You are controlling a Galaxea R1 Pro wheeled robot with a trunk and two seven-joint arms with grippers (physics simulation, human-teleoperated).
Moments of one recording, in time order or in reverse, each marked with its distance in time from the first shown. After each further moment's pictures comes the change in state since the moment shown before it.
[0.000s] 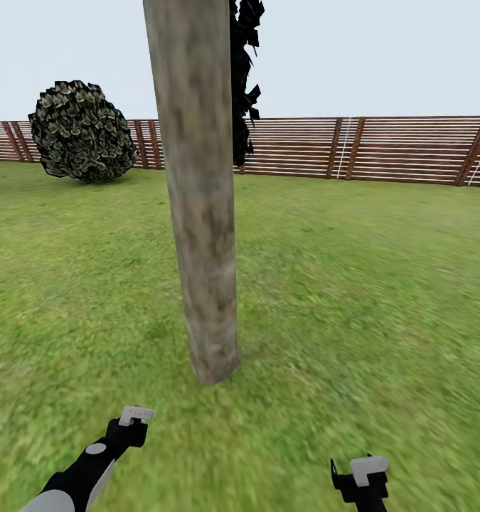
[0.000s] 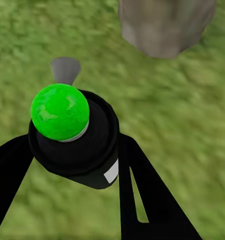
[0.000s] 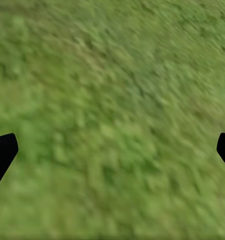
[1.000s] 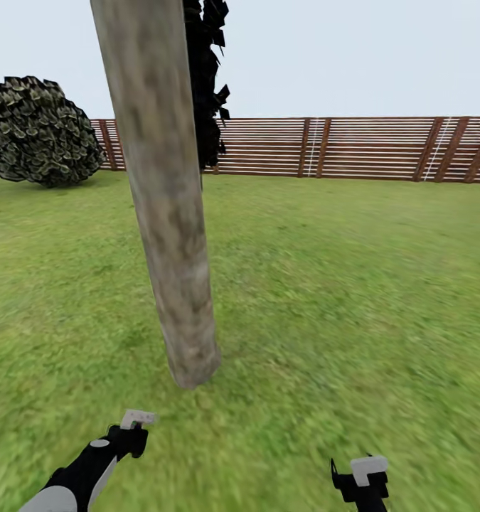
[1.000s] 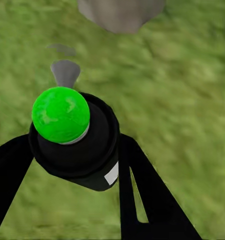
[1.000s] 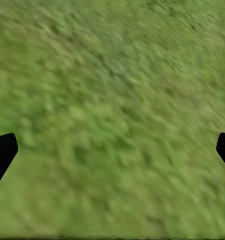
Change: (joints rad) left arm -0.011 -0.004 -0.011 0.000 -0.005 0.157 -0.011; right arm 0.000 0.000 -0.002 -0.002 -0.003 0.000 -0.002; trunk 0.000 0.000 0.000
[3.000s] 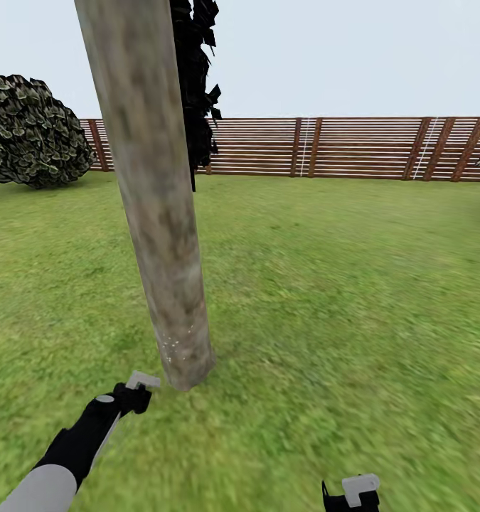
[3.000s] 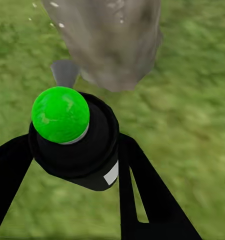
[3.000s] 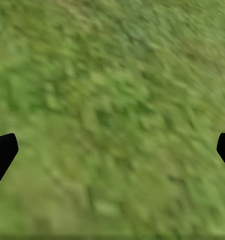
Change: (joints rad) left arm 0.003 0.023 -0.134 -0.370 0.003 0.255 -0.065; right arm 0.001 0.019 0.002 0.107 0.006 0.004 0.004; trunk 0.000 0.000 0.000
